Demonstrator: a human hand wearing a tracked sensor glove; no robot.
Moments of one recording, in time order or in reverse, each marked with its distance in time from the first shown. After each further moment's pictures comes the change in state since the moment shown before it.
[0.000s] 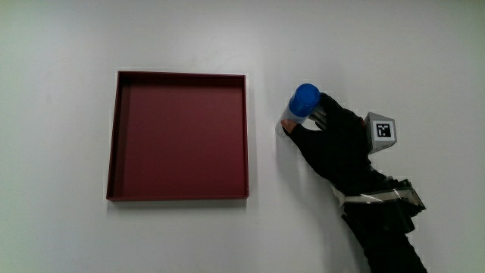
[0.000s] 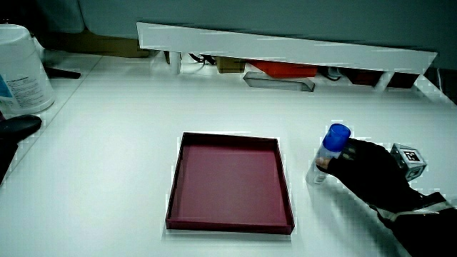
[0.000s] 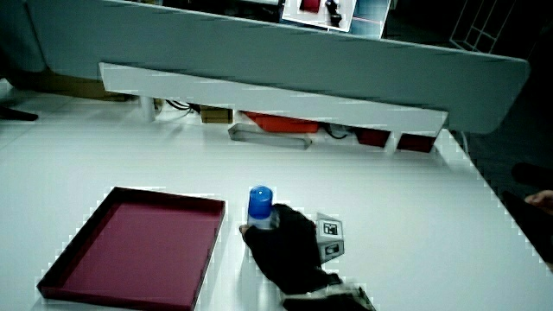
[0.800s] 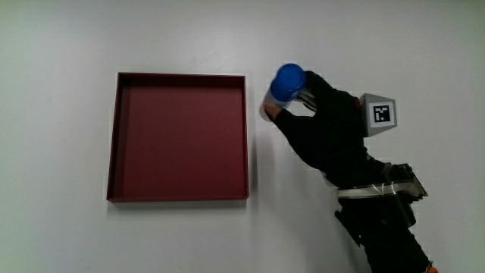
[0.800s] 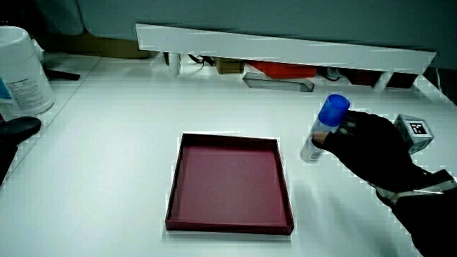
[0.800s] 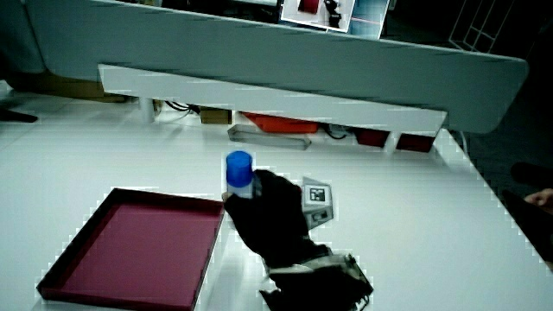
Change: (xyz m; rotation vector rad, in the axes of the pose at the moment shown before) arm -0.076 0.009 -0.017 -0.024 -0.062 0.223
